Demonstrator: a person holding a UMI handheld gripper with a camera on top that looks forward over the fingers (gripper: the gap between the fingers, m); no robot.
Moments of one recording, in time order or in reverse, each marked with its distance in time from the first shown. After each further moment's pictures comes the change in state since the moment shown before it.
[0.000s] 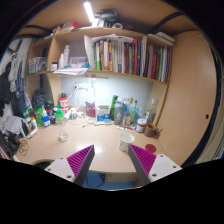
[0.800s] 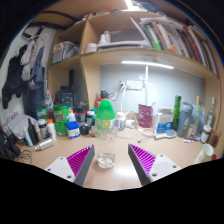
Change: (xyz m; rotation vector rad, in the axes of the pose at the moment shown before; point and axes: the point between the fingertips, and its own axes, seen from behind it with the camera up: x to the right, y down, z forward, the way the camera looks) arm -0.306 0.017 0.260 0.181 -0.362 -0.015
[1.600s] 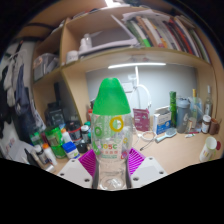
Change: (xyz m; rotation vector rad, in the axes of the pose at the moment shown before) arm -0.002 -0.057 0.039 0.010 0.087 0.193
